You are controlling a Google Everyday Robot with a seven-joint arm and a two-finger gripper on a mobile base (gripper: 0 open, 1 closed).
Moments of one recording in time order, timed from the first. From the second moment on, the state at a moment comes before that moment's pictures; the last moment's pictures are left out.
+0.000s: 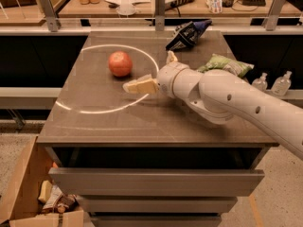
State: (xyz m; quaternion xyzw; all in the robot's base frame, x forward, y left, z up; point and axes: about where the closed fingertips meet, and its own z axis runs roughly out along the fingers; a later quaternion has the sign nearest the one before) arm 0.666 0.003 0.873 -0.32 0.70 0.17 0.62
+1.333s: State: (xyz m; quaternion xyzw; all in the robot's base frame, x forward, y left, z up) arm 0.719 0.097 0.863 -0.33 0.71 0.29 0.55
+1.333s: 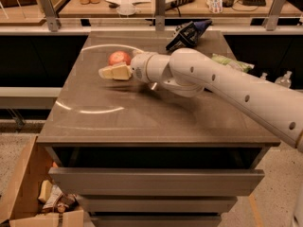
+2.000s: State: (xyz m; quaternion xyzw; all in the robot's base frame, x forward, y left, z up) arm 0.718 0.103 0.862 -0.33 0.71 0.29 0.55
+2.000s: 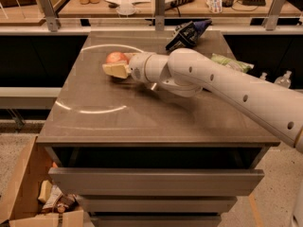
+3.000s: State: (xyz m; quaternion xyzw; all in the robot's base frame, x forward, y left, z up) arm 0.729 0.047 0.916 -0.24 0.70 0.14 0.65
